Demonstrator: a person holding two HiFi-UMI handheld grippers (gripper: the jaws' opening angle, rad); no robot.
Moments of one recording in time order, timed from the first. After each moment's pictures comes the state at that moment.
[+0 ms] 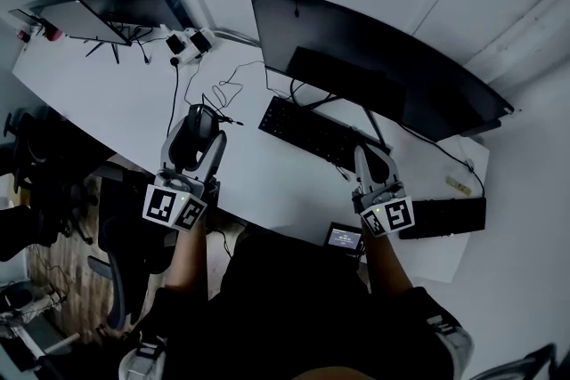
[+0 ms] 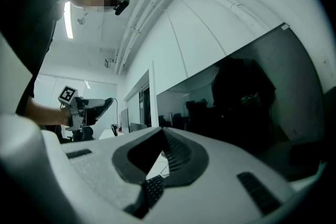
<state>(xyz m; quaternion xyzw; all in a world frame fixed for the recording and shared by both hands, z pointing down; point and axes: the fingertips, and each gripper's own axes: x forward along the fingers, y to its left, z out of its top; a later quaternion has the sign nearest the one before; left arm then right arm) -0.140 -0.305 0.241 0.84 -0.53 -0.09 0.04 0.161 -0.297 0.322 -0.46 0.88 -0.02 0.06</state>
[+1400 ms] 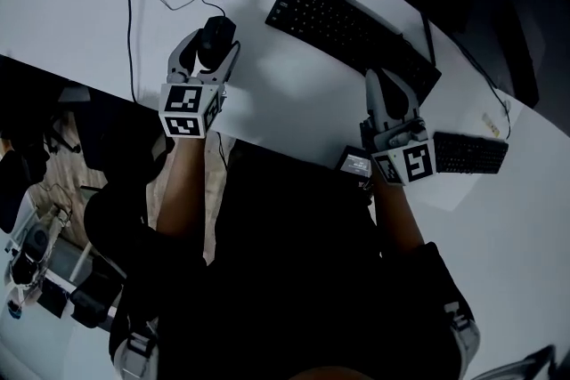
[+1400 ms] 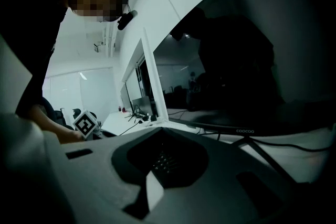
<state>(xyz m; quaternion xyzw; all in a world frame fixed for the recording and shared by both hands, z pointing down) -0.181 -0.383 0.555 0.79 -0.51 0.24 0.23 0.080 -0.357 0.444 -0.44 0.89 -0.14 -0.04</state>
